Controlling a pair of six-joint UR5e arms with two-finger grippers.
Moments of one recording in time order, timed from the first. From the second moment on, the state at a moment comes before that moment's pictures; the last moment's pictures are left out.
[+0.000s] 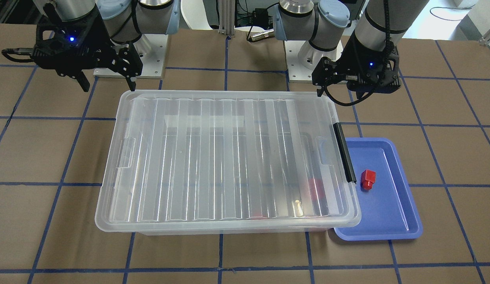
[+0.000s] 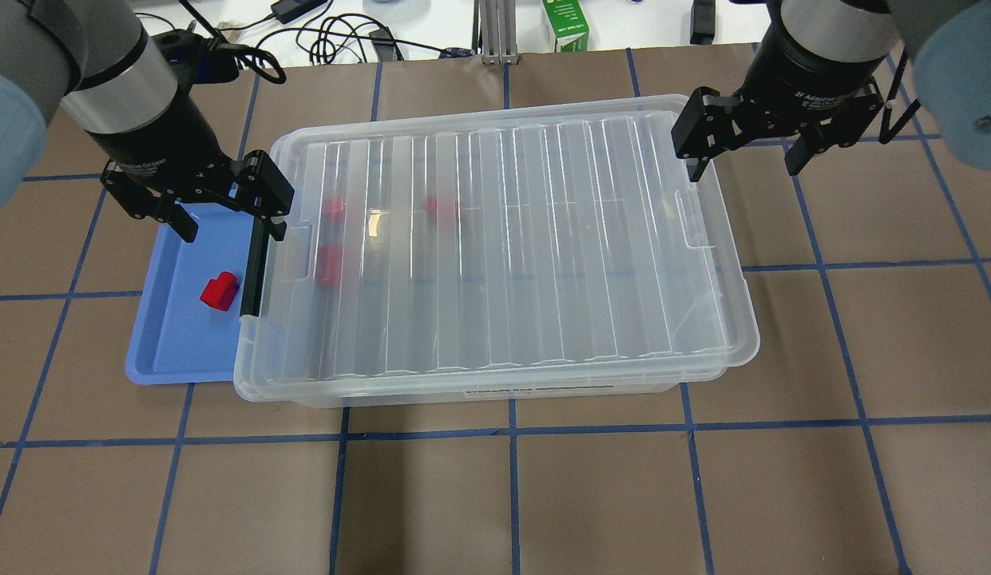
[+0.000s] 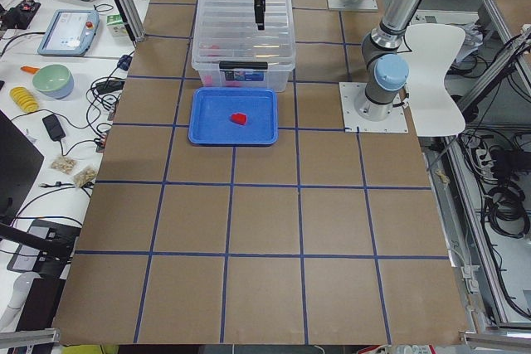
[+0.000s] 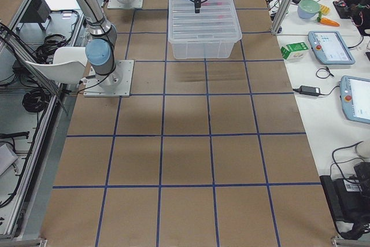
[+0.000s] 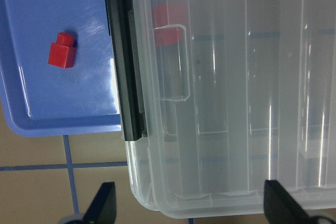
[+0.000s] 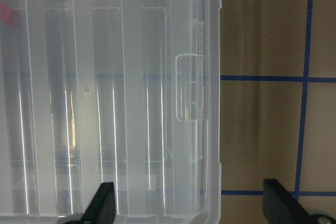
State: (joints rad) left arm -1.53 -1.53 -1.61 -1.65 1.57 0.08; right arm 1.59 -1.62 1.56 -1.58 -1.56 -0.01
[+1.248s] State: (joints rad) left arm -1.50 -1.54 -1.61 -1.64 1.58 0.10; right arm 1.58 -1.61 1.58 -1.60 -1.56 -0.01
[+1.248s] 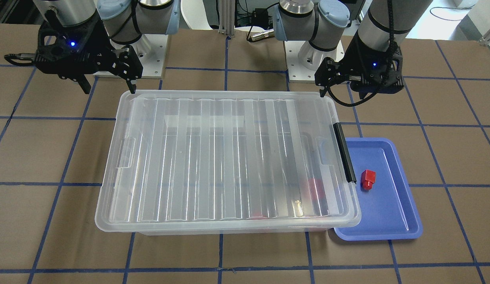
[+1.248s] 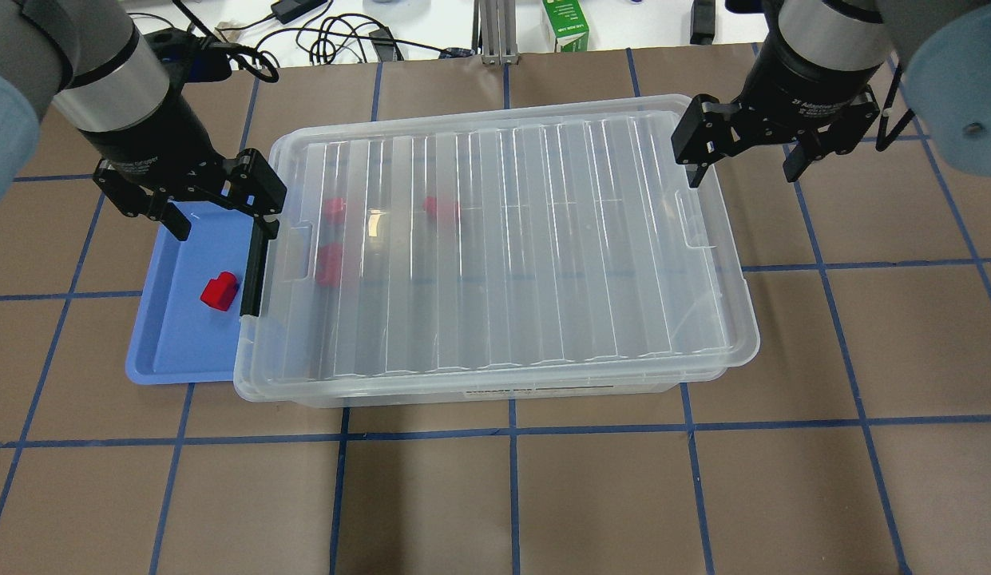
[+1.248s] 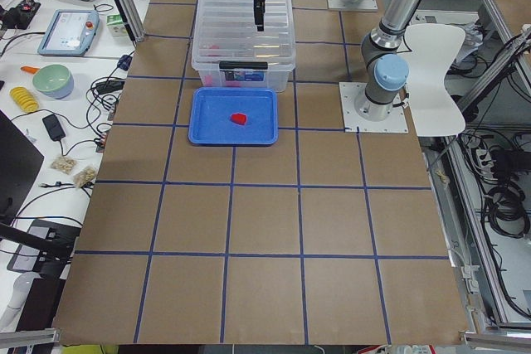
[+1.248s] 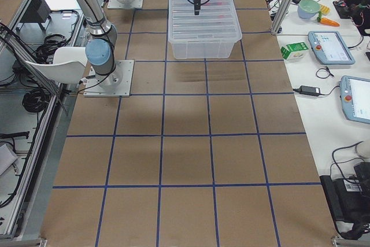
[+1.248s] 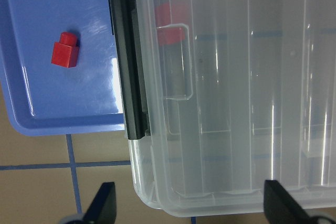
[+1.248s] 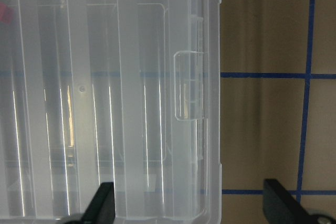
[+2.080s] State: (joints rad) left arm -1.19 -1.55 -1.65 -1.60 1.57 0.50; right arm 1.51 -1.46 1.78 -1.96 -1.56 -0.09
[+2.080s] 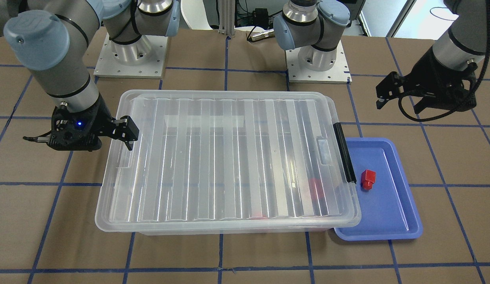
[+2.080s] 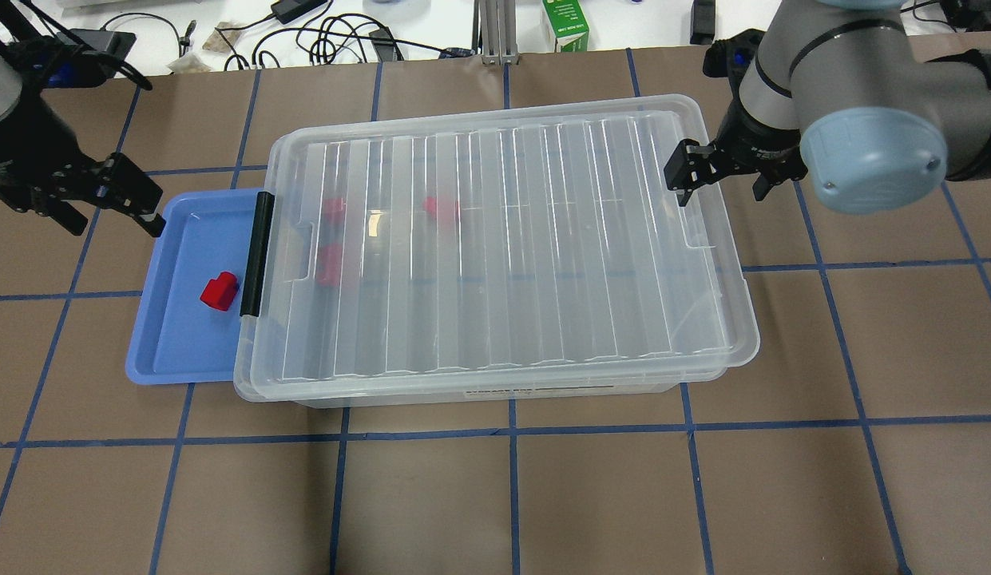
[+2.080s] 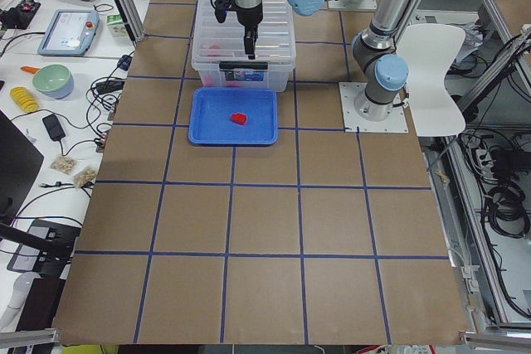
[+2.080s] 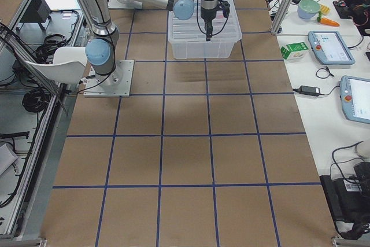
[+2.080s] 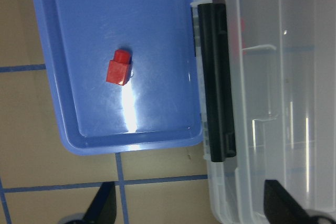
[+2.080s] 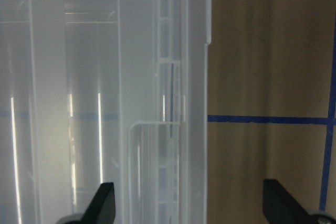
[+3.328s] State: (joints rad) left arm -1.05 -1.72 -1.95 -1.14 1.54 0.78; right arm 1.41 -1.45 1.84 -2.04 -1.56 -0.18
